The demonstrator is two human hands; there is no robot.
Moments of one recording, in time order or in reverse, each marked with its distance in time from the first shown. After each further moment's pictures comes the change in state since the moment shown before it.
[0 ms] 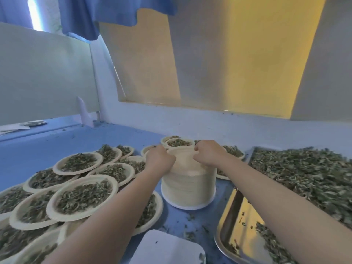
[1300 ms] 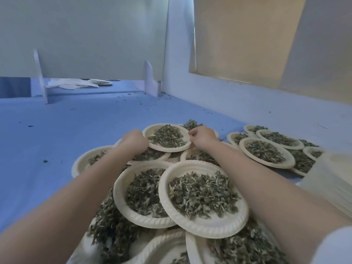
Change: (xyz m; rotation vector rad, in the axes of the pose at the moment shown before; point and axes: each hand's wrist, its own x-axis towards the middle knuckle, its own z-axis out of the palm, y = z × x) left_hand 0.091 -0.332 -0.151 0.055 0.080 -0.388; right_hand 0.171 -0.295 0.162 0.304 -0.060 -0.162
